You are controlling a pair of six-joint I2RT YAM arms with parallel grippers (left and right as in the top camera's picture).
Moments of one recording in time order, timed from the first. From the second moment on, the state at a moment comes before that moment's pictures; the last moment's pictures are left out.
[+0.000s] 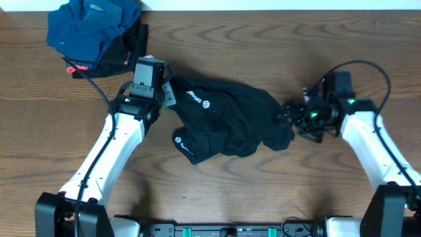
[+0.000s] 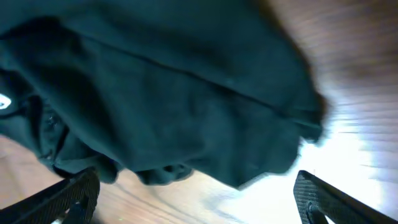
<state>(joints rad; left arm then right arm) -0.23 1.48 1.05 -0.50 -0.13 -0.48 0.04 1.52 0.94 -0.73 -0.51 0.44</state>
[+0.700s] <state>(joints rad) -0.14 1.48 1.05 -0.53 -0.14 -0.48 0.16 1.52 0.74 -0.37 -0.57 0.72</state>
